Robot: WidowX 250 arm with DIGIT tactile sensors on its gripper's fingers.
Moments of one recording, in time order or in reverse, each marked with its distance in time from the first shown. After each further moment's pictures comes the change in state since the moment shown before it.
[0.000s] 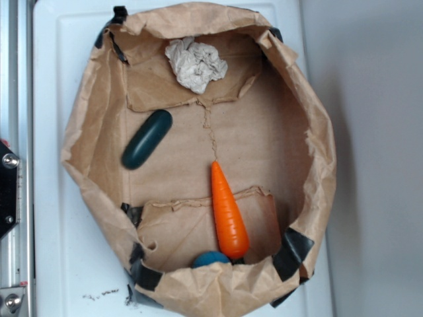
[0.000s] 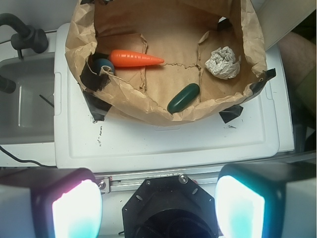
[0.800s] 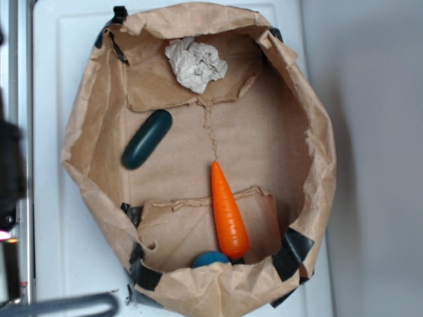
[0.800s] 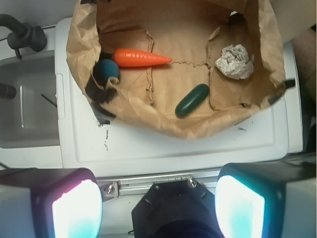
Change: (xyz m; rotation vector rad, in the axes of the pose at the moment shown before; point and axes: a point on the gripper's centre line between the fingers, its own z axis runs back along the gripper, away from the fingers) arm 0.037 -0.008 -0.008 -0.014 0.100 0.036
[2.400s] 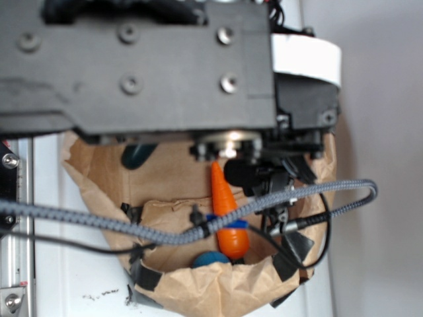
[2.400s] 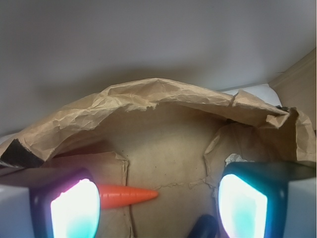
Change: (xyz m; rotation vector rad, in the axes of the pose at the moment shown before) arm 0.140 0.043 -0.072 0.062 -0.256 0.187
